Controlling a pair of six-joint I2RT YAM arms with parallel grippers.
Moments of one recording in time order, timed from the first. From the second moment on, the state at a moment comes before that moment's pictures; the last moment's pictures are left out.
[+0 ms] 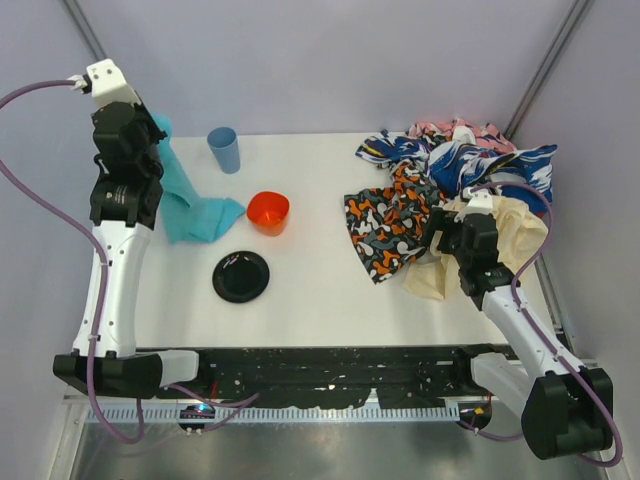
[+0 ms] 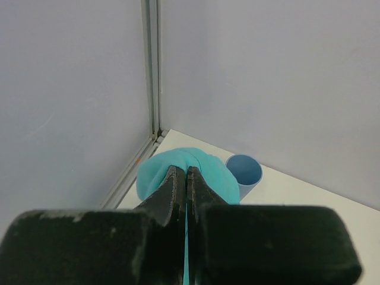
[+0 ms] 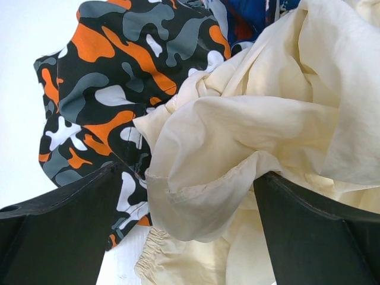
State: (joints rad) left arm -0.06 1.28 1.61 -0.33 -0.48 -0.10; right arm 0.12 0.96 0.55 0.00 0.10 0.21
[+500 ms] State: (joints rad) left arm -0.06 1.24 1.34 -0.25 -0.52 -0.33; right arm 0.12 0.96 0.55 0.00 0.11 0.21
